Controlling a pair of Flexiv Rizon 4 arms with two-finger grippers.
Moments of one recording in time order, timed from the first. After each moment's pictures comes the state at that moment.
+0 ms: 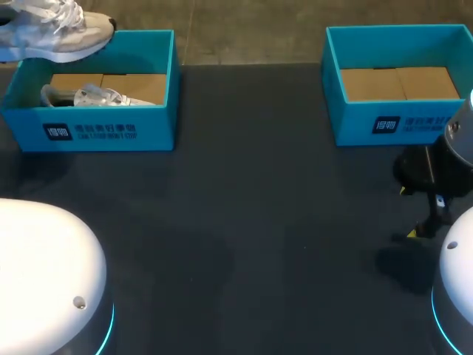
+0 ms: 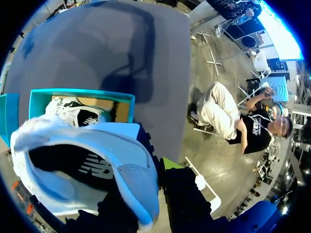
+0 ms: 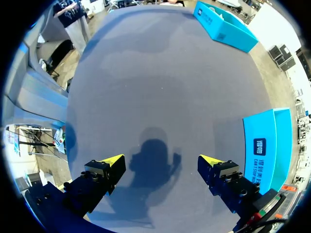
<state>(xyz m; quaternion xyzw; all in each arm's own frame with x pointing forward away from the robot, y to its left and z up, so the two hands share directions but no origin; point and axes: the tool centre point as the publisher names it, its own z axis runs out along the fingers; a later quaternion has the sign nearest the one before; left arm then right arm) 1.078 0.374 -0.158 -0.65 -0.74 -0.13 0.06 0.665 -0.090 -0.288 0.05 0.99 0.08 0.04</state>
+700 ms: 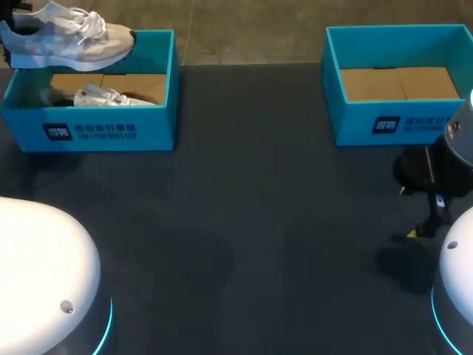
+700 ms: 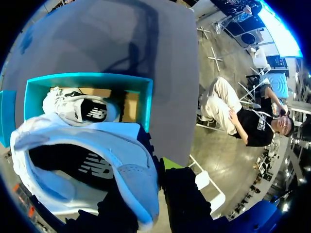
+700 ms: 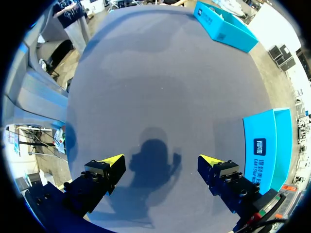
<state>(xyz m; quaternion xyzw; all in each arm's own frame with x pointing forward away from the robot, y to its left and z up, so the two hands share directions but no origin) 1.111 0.342 -0.200 -0.66 -0.74 -0.14 0.06 0.665 -0.090 -0.288 0.05 0.99 0.08 0.04</state>
